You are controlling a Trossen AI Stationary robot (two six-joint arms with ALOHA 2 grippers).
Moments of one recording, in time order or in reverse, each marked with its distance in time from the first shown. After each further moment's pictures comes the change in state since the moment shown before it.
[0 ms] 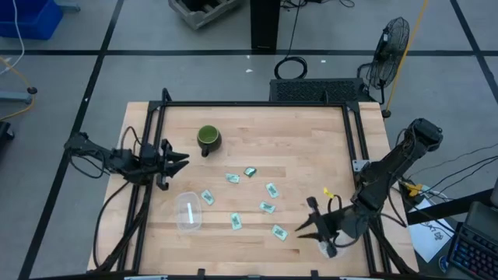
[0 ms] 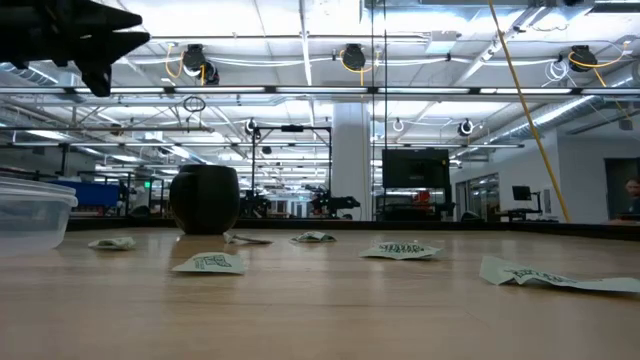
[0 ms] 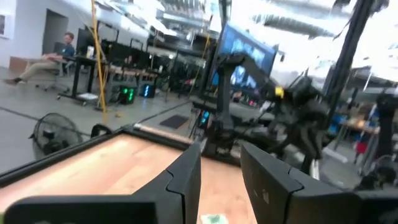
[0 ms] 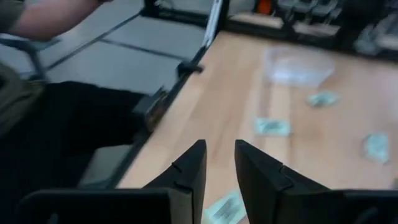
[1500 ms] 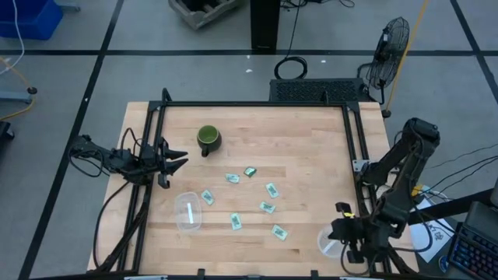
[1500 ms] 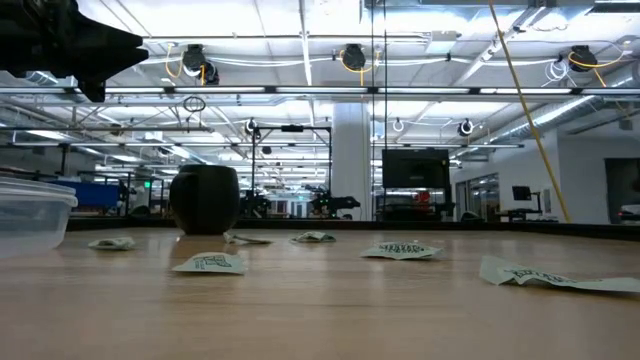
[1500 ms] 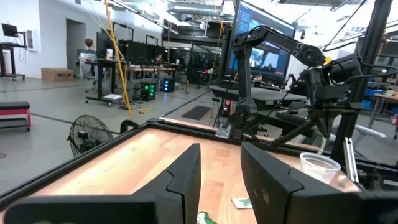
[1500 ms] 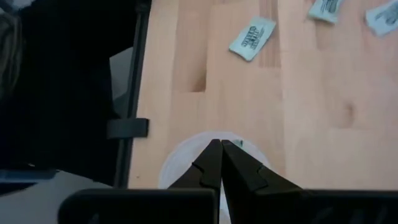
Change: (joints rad) left arm 0.000 -0.111 0.000 -0.161 -0.062 0.089; right arm 0.258 0.024 0.218 -0.812 -0.069 0.807
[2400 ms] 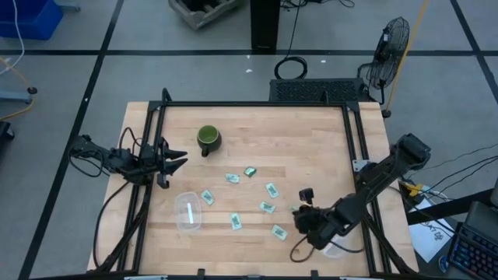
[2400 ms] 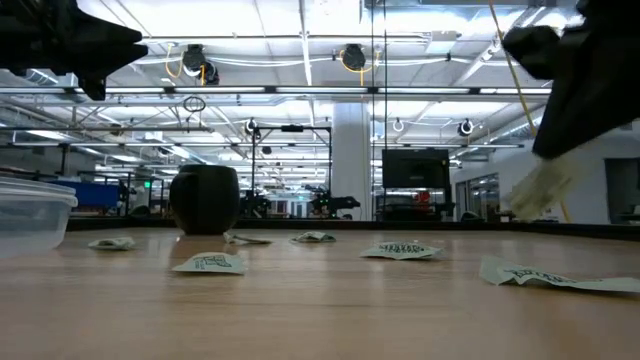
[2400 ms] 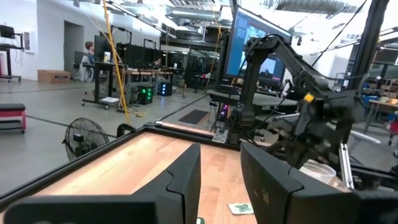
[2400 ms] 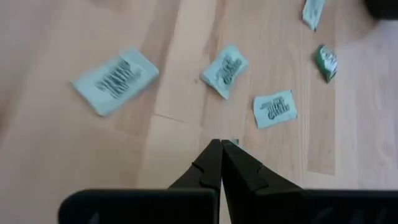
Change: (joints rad) left arm 0.000 0.000 0.000 0.022 0.009 -0.001; right arm -0.341 0.281 0.002 0.160 0.184 -0.673
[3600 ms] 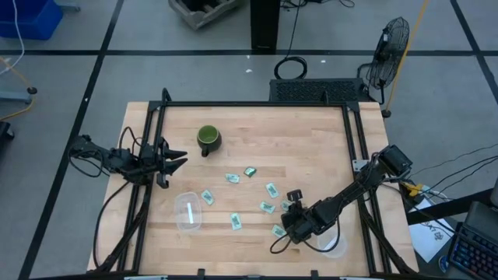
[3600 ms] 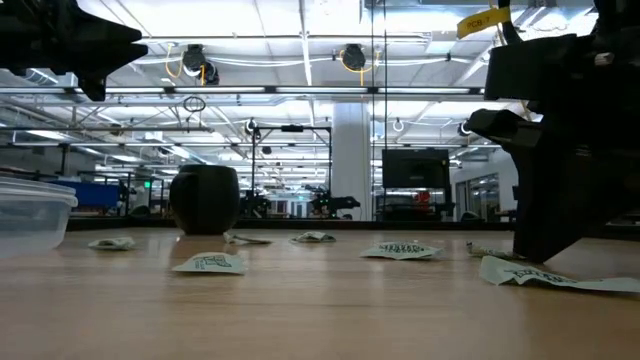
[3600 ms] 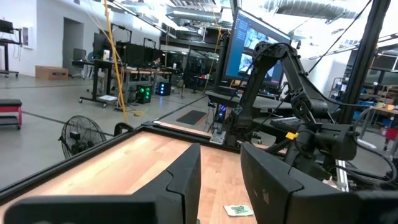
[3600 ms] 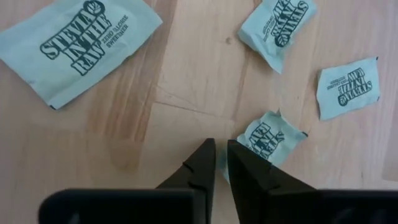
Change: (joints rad) left arm 0.000 0.000 0.000 0.008 0.001 -0.027; right arm -0.143 0.249 0.003 0.004 -0.154 -0.061
